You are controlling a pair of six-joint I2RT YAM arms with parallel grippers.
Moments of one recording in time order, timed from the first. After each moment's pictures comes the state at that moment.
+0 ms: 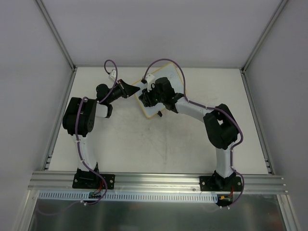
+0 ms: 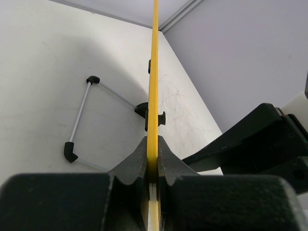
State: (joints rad) left arm -0.12 2.03 0.94 1.17 0.76 -0.89; right arm 0.70 2.00 1.44 0.04 -0.23 -0.05
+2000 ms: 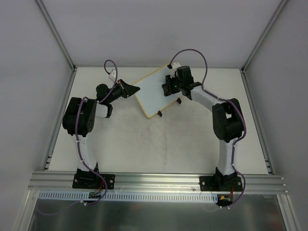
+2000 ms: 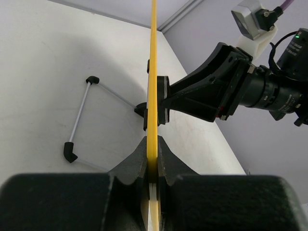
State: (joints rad) left arm -0.12 2.03 0.94 1.17 0.76 -0.89; right arm 0.42 2.04 1.52 -0.10 -0.21 0.08
